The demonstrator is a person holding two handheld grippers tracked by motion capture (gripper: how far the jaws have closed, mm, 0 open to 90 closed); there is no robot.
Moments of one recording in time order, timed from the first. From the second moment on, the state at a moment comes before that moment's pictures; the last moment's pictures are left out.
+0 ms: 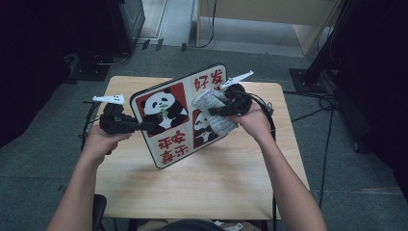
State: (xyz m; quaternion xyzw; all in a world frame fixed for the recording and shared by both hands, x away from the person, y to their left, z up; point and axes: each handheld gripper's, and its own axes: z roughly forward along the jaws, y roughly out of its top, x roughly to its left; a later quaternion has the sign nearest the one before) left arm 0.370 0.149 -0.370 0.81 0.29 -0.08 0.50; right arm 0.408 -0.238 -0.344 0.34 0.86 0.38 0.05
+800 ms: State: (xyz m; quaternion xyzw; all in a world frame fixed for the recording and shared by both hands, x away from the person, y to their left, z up) left arm 0.370 0.149 -0.370 0.81 0.29 -0.07 0.50; right arm 0.400 -0.240 -0.371 0.34 0.86 0.38 0.04
